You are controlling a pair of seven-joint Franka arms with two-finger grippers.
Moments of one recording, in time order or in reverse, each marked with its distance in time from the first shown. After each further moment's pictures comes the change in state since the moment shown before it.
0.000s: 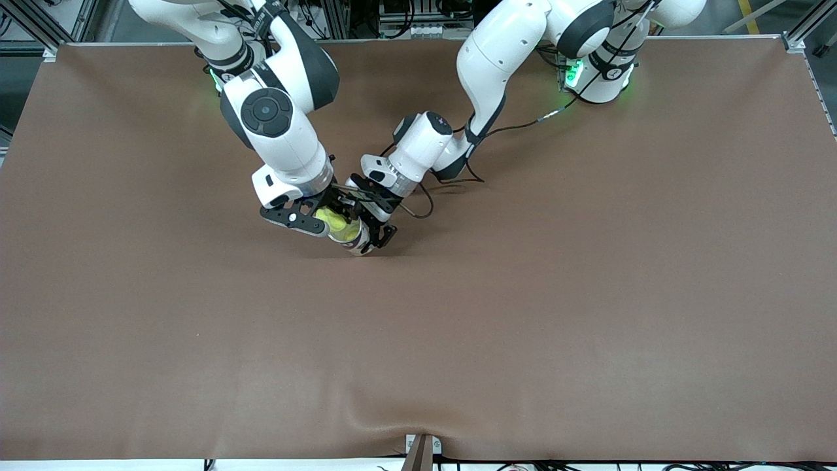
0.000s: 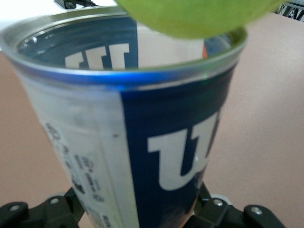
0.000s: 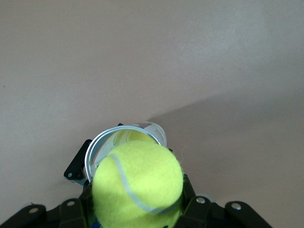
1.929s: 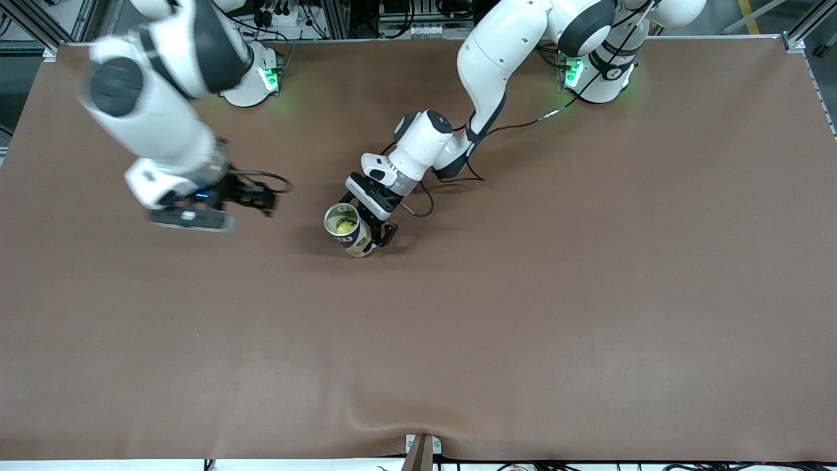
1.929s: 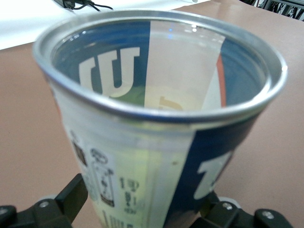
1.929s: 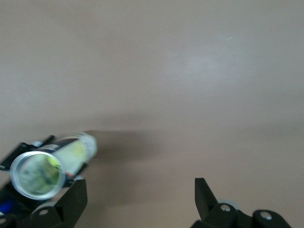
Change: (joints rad) left arm 0.001 -0.018 -0.003 -0.022 0.000 -0.004 0.000; right arm -0.269 -0.202 -0.019 0.036 0.002 -0.261 -0.553
